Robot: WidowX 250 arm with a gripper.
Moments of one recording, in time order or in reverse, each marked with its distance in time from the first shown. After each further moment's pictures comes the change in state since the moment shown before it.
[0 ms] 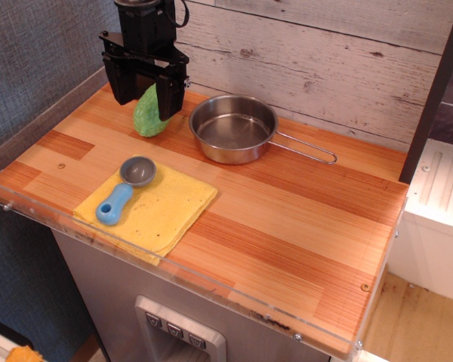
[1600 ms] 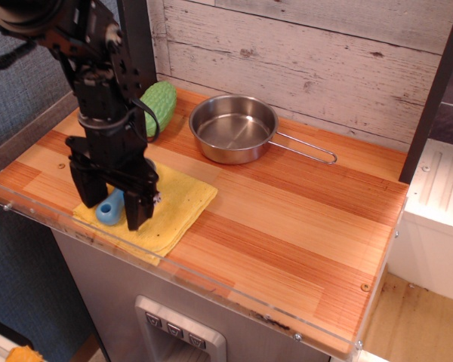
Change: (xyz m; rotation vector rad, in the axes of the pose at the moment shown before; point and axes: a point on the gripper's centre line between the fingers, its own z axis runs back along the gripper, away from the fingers) arm -0.092 -0.030 -0.055 0.023 0.023 -0.006
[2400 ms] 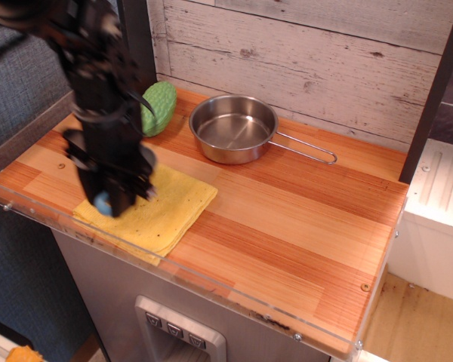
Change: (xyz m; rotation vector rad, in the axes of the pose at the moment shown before) arm -0.009 0.013 0.023 0.022 -0.024 0.015
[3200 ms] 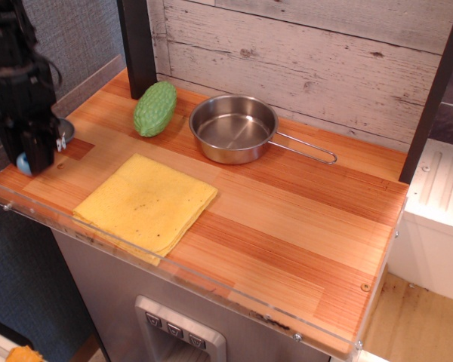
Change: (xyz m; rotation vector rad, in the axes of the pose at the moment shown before) arm 0.011 0.119 -0.040 -0.071 0.145 0.021
